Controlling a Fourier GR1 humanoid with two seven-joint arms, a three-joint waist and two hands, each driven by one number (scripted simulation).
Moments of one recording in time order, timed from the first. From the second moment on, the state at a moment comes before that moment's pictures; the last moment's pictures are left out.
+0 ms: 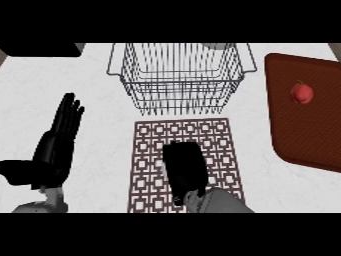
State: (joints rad) left arm -0.03 0.08 -0.04 -1.68 0.04 0.14 0.03; right arm -0.42 -0.02 0.78 -1.45 0.90 0.24 0.85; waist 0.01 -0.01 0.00
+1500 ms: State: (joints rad) left arm -0.09 0.06 -0.08 -1.61 0.03 0.11 0.01; right arm -1.00 -0.01 1.01 -1.42 0.71 -0.51 1.09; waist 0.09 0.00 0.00
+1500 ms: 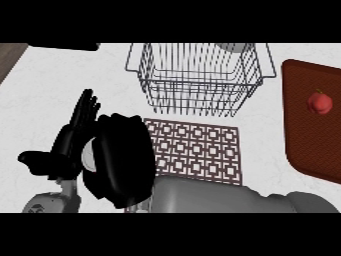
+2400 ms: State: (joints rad) left arm -0.03 0.08 -0.03 -1.63 0.04 0.12 0.00; right arm -1.19 -0.02 0.88 -1.28 0.72 -0.43 1.22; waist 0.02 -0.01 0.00
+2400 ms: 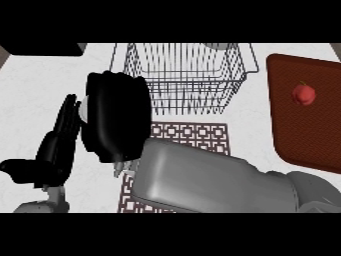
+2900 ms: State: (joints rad) left arm -0.02 0.06 -0.04 -1.66 0.03 0.15 0.01; right arm -1.09 -0.02 0.79 -1.25 0.80 -0.41 1.16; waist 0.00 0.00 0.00
